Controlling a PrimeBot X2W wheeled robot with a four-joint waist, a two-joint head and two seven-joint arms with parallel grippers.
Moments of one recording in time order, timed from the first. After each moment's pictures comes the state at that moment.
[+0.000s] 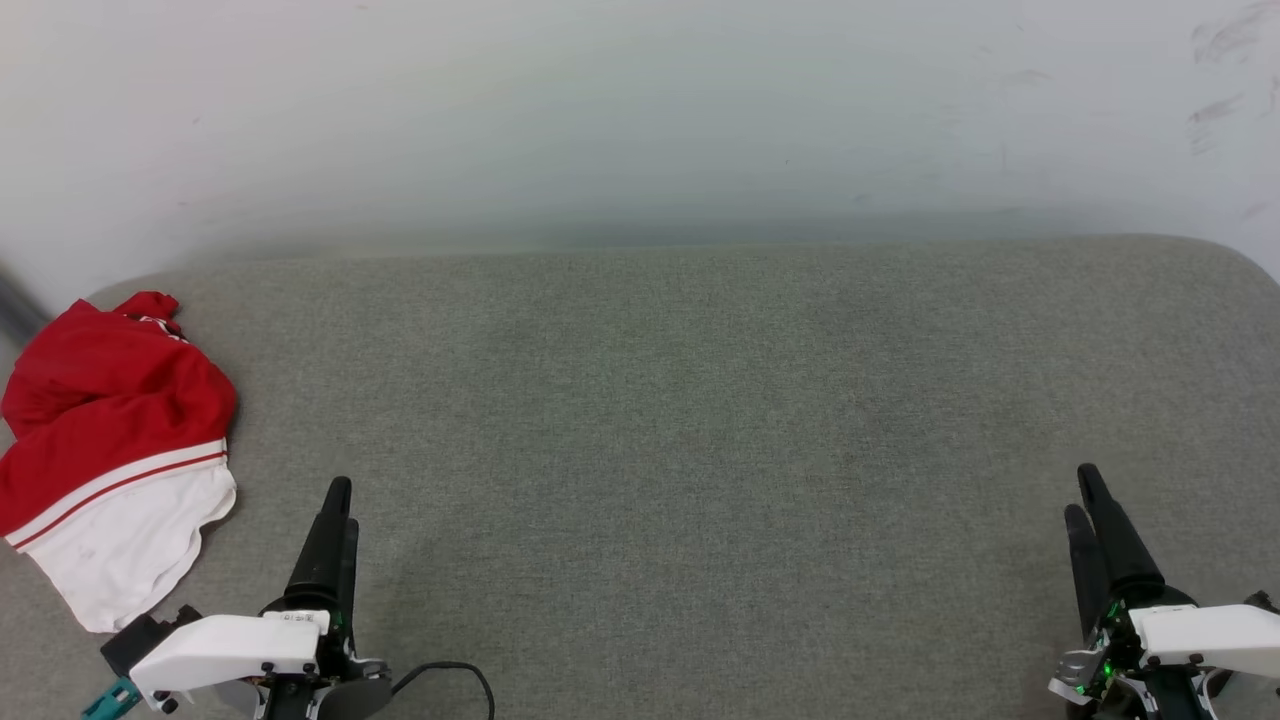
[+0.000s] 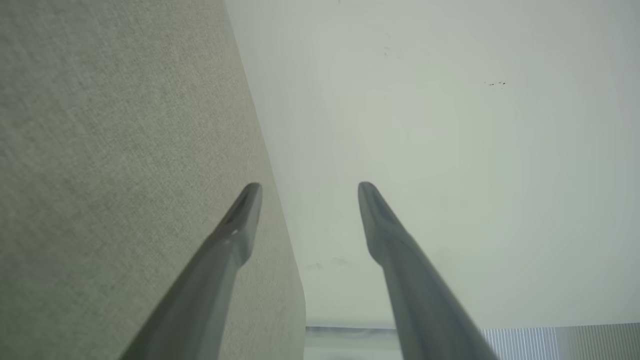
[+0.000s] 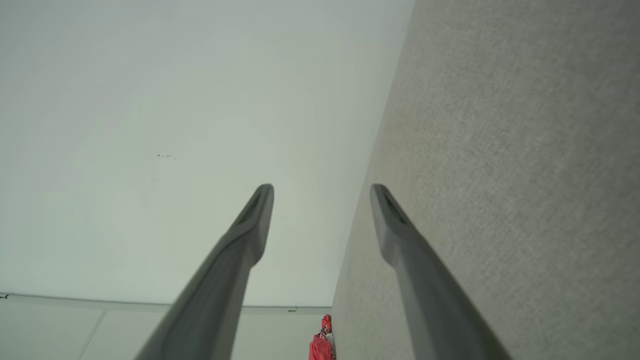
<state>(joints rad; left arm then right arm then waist) -0.07 0.05 0.11 0.23 -1.48 -0.11 0.06 -0.06 -0.05 -0.13 0.25 1.48 0.13 0.06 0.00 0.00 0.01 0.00</state>
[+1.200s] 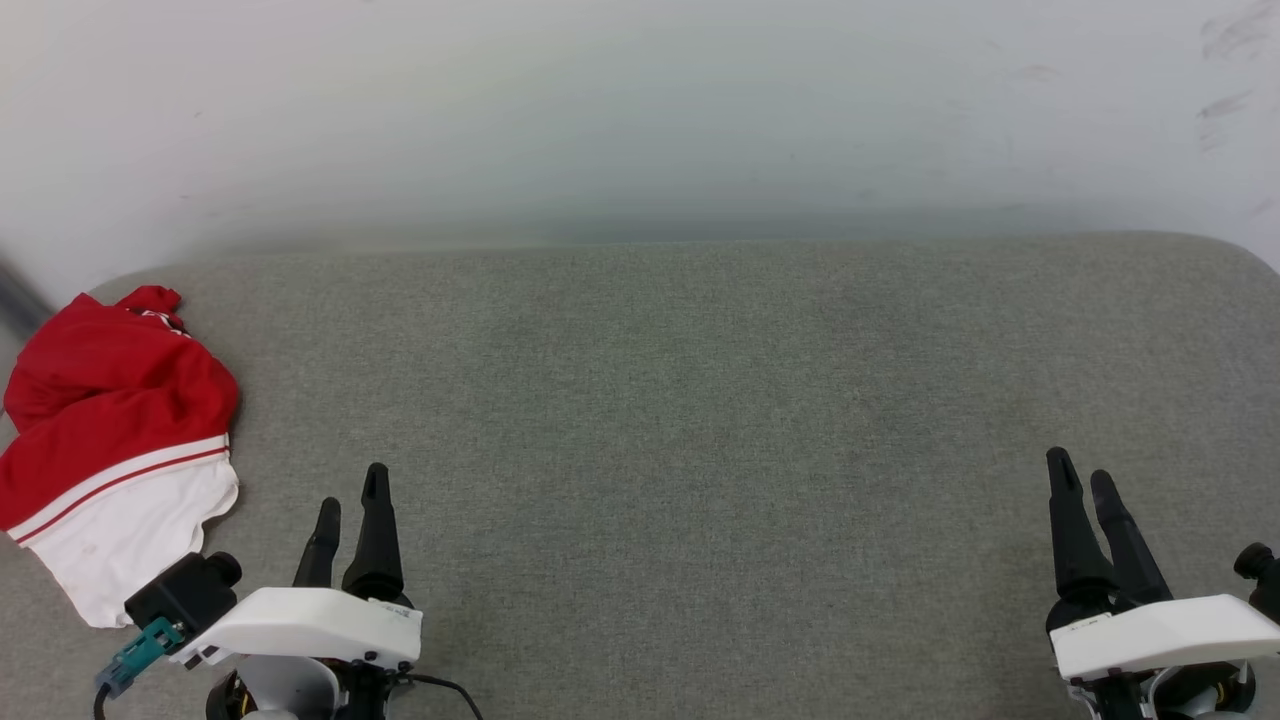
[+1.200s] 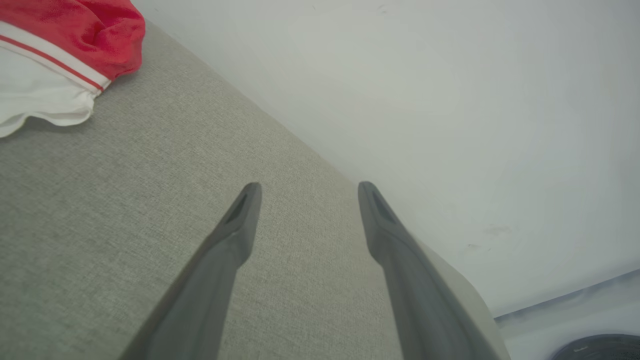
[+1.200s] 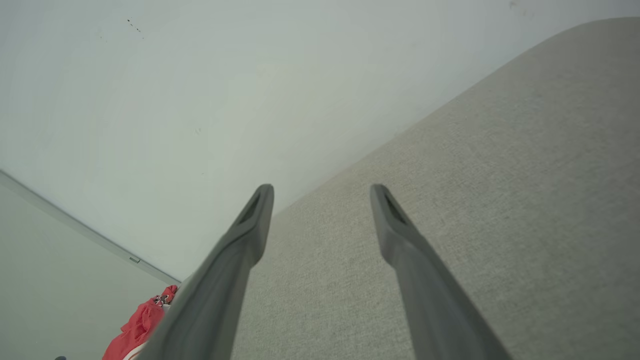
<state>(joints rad) -0.05 0.05 0.01 0.11 -0.78 0.05 -0.08 -0.01 -0.05 -0.07 0.09 0.74 0.13 -0.08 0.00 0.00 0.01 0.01</state>
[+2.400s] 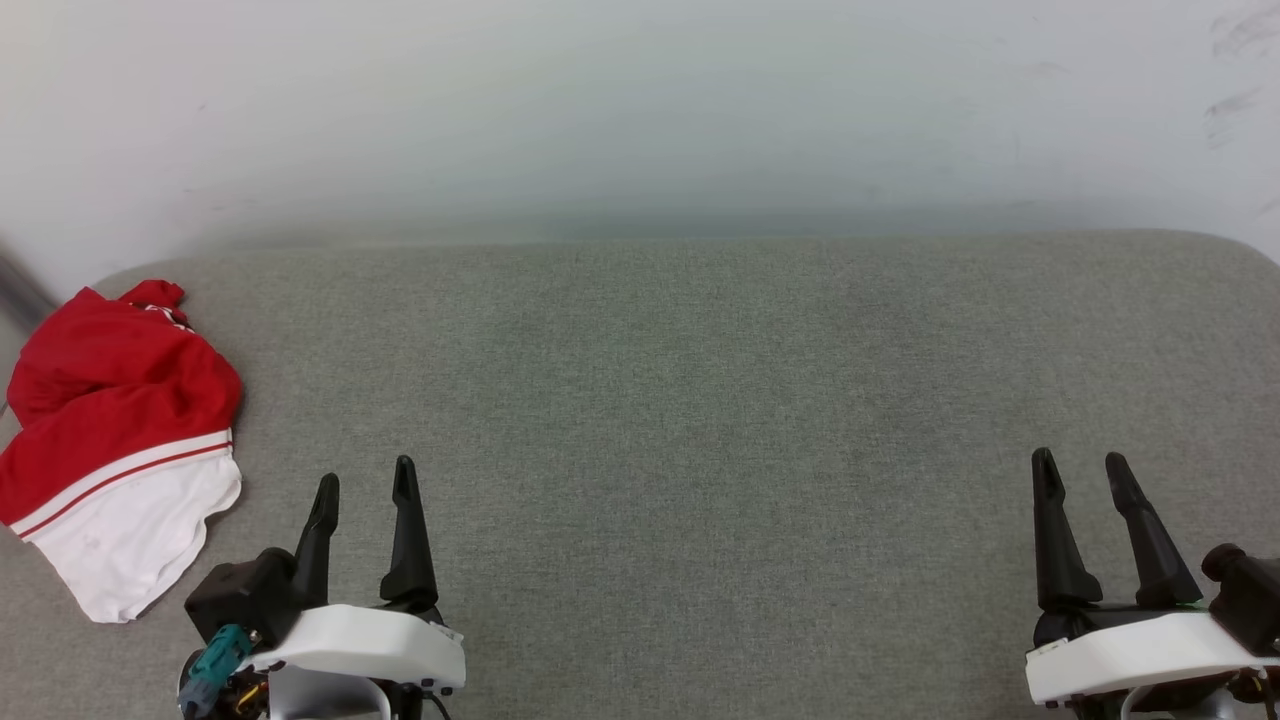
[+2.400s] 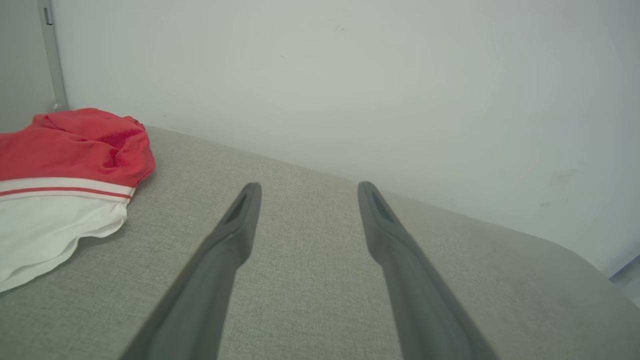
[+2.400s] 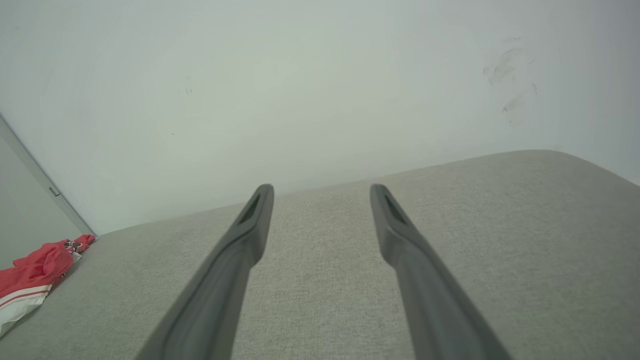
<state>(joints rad) -0.01 0.05 -0.05 0.03 -0.37 0.08 -0.18 0.02 -0.05 -0.06 0.02 0.32 0.13 -0.18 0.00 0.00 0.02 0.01</state>
